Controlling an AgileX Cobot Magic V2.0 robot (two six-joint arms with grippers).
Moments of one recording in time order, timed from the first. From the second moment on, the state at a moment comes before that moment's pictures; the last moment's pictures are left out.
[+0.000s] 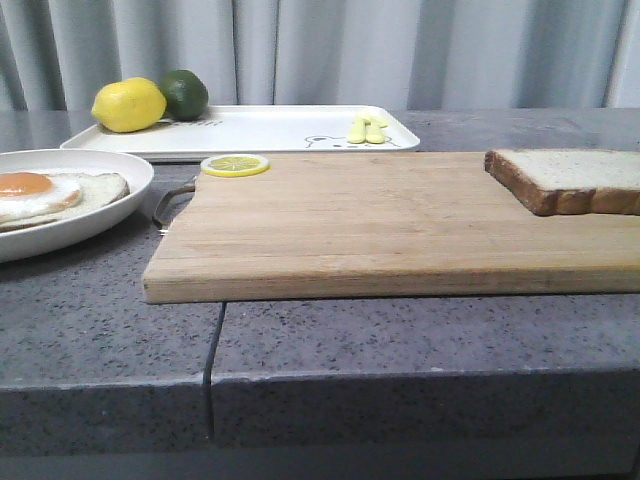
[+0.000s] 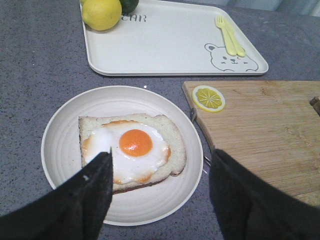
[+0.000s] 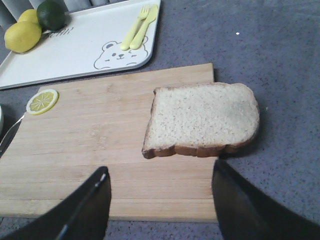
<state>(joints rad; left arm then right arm) -0.04 0.63 -0.77 -0.40 0.74 0.14 0.08 0.54 -0.64 0.33 0.62 -0.01</state>
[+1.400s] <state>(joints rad) -0.04 0.63 -0.77 -0.40 0.74 0.14 -0.47 1.13 -0.63 1.37 0.69 -0.88</state>
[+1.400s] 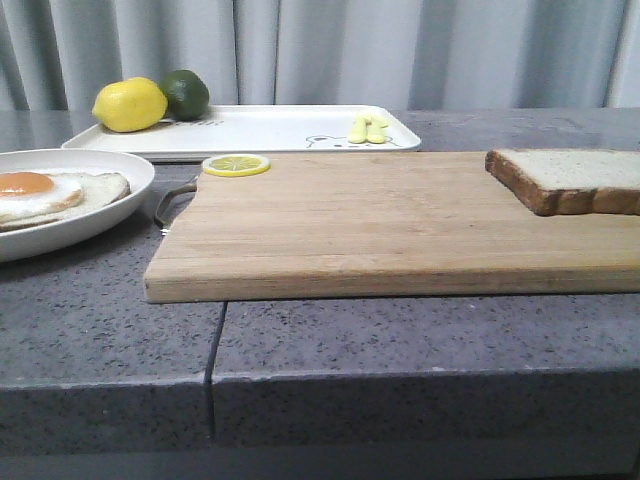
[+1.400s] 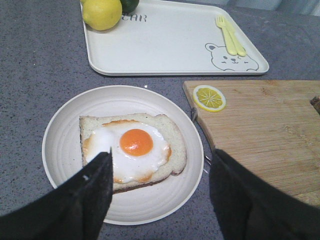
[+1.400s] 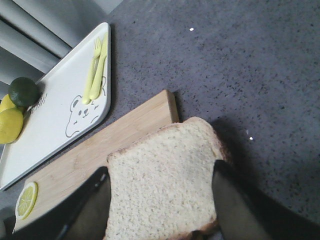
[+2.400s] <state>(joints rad) -0.04 0.63 -0.77 -0.40 0.74 0.14 -0.47 1.41 -0.63 1.38 0.79 -0.89</state>
